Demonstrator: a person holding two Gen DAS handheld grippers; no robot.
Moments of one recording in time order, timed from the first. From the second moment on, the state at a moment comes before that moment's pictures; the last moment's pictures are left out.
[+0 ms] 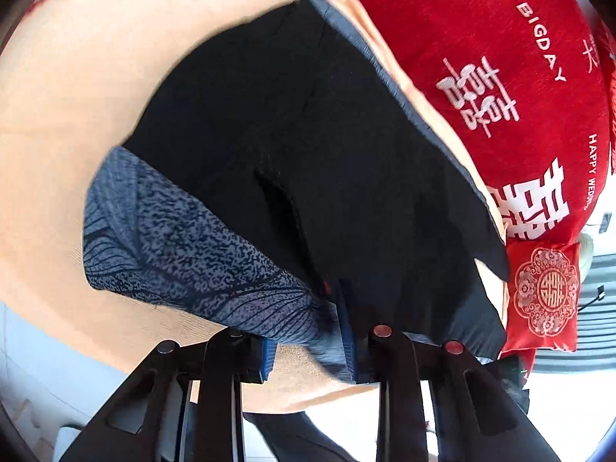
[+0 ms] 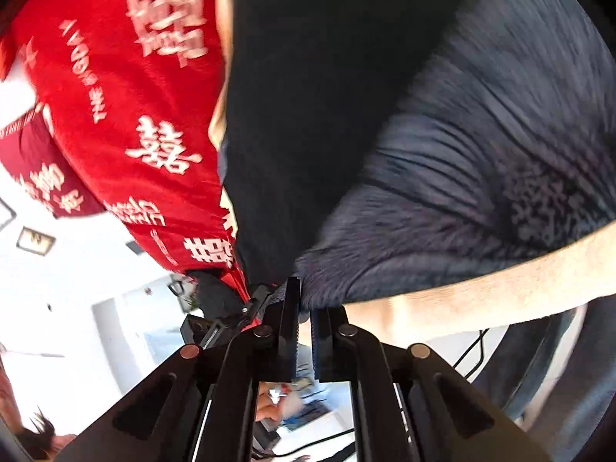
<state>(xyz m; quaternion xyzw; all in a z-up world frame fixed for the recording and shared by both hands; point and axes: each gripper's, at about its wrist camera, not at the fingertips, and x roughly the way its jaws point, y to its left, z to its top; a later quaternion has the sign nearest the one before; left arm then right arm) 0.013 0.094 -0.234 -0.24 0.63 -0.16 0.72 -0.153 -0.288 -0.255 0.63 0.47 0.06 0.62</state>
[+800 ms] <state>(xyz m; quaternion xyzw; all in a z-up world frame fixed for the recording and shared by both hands) 0.258 -0.023 -0.244 -0.14 0.60 -0.08 0.78 0.186 -0.385 -0.269 0.38 0.62 0.12 0.68</state>
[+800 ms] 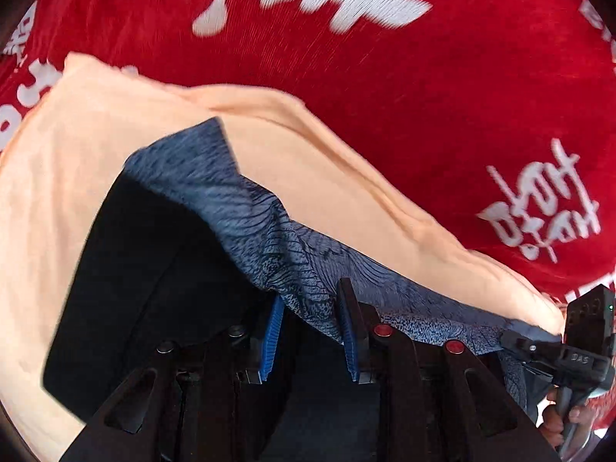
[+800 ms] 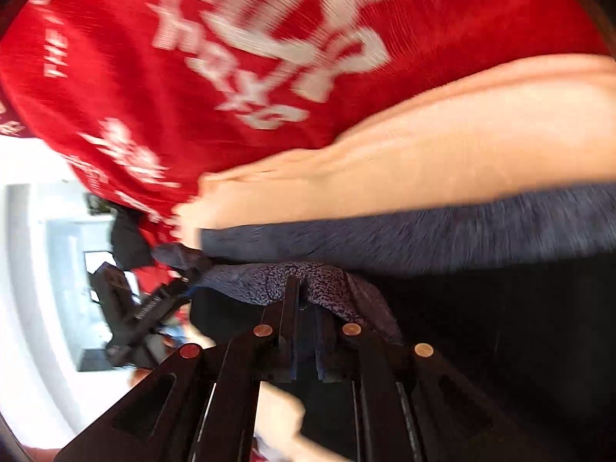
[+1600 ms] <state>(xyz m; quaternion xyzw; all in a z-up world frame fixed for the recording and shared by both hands) 0.280 -0.066 -0.257 0.03 0.59 -0.01 0.80 0.220 -0.346 -0.233 0.25 0.62 0.12 0.74</state>
